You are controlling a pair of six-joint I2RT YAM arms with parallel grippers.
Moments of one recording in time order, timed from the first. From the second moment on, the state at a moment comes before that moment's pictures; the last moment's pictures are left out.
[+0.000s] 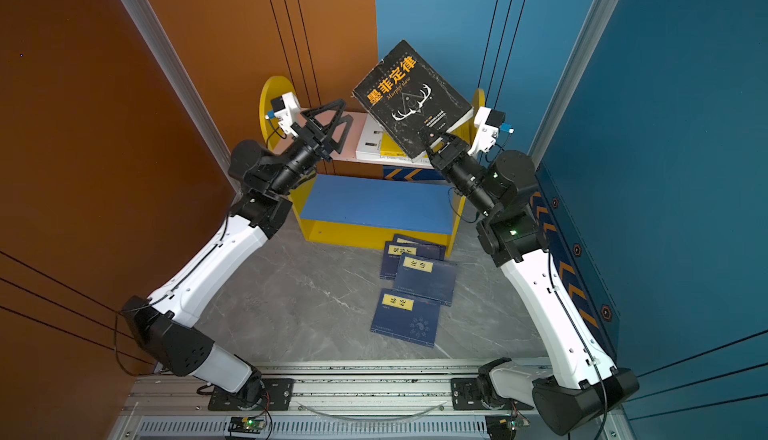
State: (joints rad) left arm -0.45 1.53 1.67 0.36 0.38 -1.30; right arm 0.31 1.23 1.54 -0.03 -0.37 1.05
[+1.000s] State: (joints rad) left arm -0.41 1.56 1.91 -0.14 0.66 -1.04; right arm 0.18 1.26 1.56 0.01 -0.89 1.27
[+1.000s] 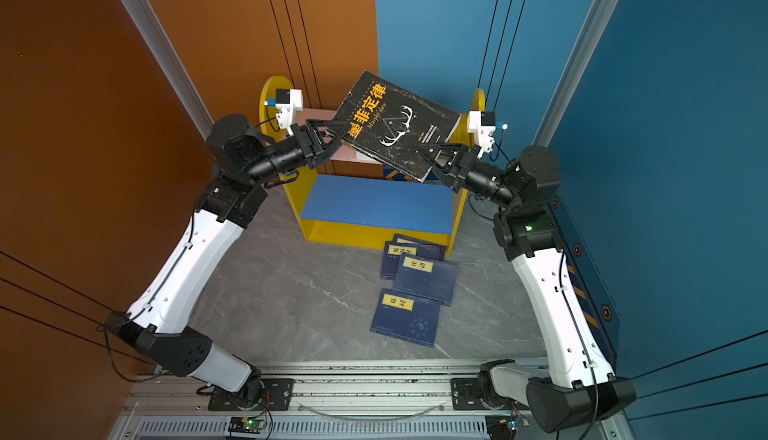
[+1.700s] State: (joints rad) left arm -0.46 1.62 1.93 0.02 0.50 -1.17; right arm 0.09 1.29 1.79 -0.24 -0.63 1.04
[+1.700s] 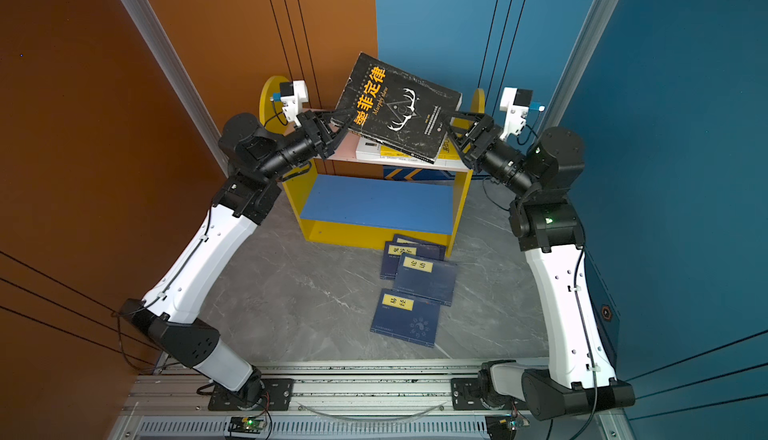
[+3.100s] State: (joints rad) left arm -0.73 1.88 2.20 -0.27 -0.07 -1.15; right arm 0.12 1.34 1.84 -0.62 -0.03 0.51
